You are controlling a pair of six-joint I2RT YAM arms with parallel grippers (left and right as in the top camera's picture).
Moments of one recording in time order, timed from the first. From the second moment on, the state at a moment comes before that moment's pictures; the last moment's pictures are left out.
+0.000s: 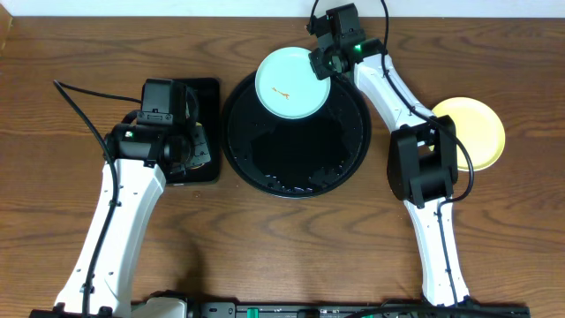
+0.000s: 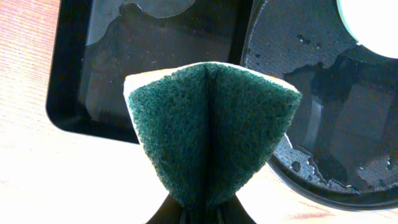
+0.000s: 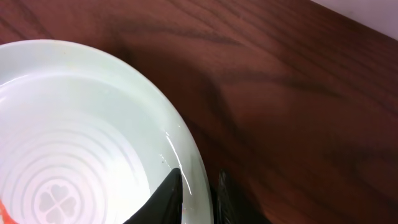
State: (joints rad) left arm -0.10 1.38 1.20 -1.02 -0.03 -0.36; right arm 0.33 2.55 2.23 -0.58 -0.11 -0.11
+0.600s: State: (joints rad) left arm -0.10 1.38 1.20 -1.00 -0.03 -0.36; right arm 0.33 2.54 2.23 -0.69 -0.11 -0.12
